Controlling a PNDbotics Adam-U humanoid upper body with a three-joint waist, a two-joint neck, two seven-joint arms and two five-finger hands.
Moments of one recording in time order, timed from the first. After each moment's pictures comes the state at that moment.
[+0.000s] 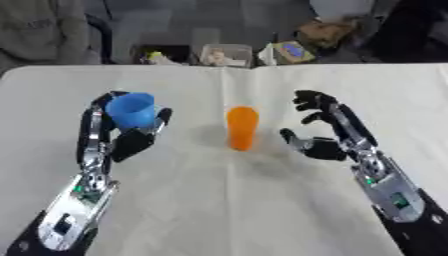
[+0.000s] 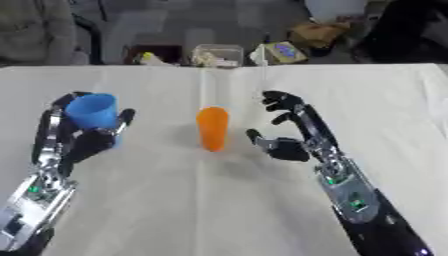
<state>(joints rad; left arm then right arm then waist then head) -0.55 0.27 -0.35 -1.59 0.03 0.15 0.51 -0.59 -0.32 0.19 -1.28 0.24 -0.20 0.00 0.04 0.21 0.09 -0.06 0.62</state>
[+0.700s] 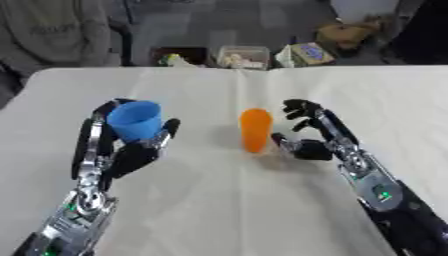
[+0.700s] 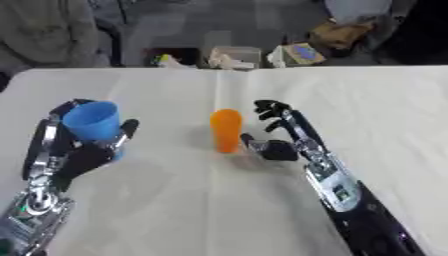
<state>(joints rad) -0.50 0.25 -0.39 -1.69 0.05 0.16 0.47 -0.65 -0.32 0.19 -1.13 0.24 -0.22 0.01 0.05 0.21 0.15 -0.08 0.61</state>
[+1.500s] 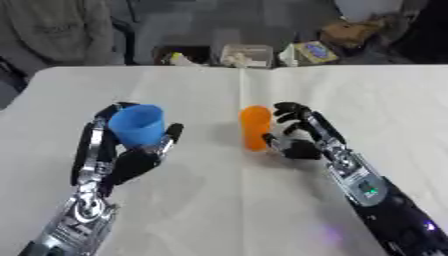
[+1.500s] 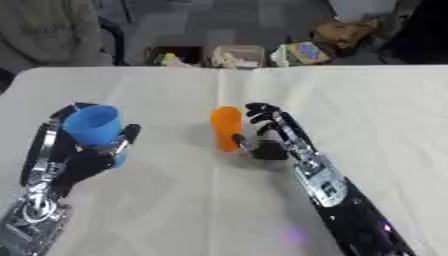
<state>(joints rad) -0.49 0.24 -0.41 -1.70 0.06 0.15 0.45 -0.68 -0.29 0.18 -1.06 0.23 -0.24 0.03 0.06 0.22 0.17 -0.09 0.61</state>
